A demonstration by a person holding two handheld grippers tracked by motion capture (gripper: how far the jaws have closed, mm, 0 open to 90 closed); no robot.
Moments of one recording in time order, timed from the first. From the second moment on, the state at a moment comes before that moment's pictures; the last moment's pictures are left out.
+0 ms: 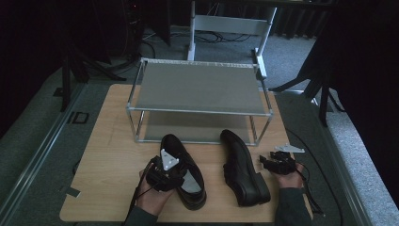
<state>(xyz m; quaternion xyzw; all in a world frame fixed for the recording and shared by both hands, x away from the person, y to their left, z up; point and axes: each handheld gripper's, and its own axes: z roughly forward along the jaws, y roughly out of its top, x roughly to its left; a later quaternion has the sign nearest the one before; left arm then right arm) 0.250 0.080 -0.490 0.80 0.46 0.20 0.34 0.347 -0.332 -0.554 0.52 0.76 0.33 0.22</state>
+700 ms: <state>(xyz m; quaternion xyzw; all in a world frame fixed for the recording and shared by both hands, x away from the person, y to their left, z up) 0.263 0.055 -0.493 0.77 0.42 0.28 0.38 0.347 -0.332 -0.554 0.51 0.76 0.33 0.21</state>
